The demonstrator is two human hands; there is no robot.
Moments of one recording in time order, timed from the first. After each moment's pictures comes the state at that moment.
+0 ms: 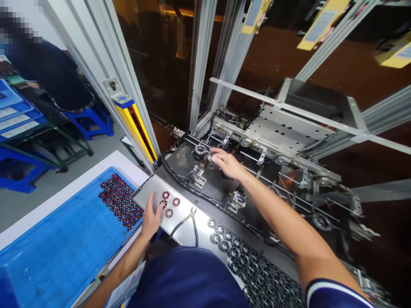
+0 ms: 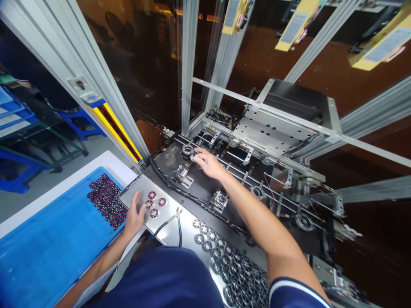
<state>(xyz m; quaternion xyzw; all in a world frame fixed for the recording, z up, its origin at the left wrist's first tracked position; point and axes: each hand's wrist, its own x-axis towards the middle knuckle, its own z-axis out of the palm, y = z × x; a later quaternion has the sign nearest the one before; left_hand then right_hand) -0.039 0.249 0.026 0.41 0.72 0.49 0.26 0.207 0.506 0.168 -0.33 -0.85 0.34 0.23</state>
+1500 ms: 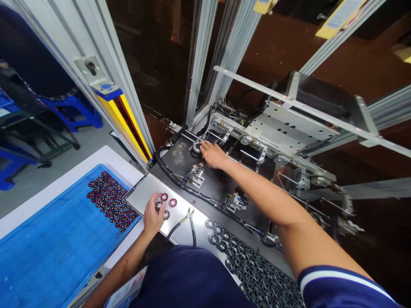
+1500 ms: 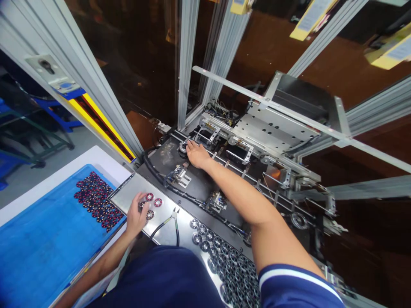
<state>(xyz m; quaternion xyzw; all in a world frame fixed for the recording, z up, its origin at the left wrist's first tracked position) -0.030 0.262 -0.008 0.48 0.74 0.44 0.17 0.149 0.545 0.143 -0.37 -0.93 0.02 -0.07</state>
